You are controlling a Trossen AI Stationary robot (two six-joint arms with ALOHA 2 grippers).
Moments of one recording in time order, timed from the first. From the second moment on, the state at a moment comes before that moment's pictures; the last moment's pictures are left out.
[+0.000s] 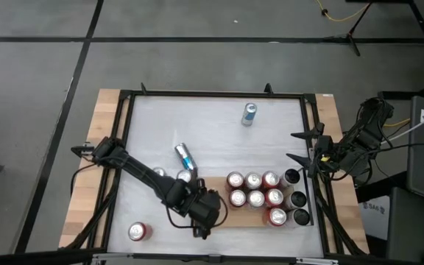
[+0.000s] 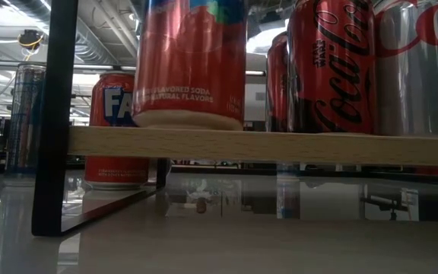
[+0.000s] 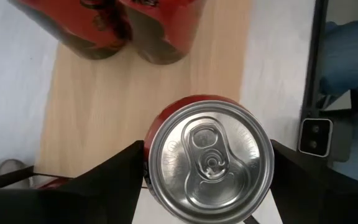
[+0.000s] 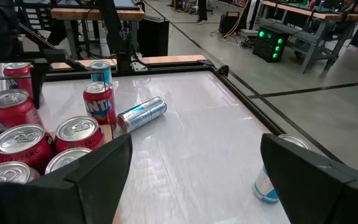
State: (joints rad) left arm -0.50 2.02 1.88 -1.03 -0.18 -0.68; right arm 0.88 0.55 0.76 -0.79 1.08 0.49
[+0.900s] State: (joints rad) left arm -0.55 2.03 1.88 -1.02 -0.22 -0.64; right arm 0.88 0.55 0.76 -0.79 1.08 0.49
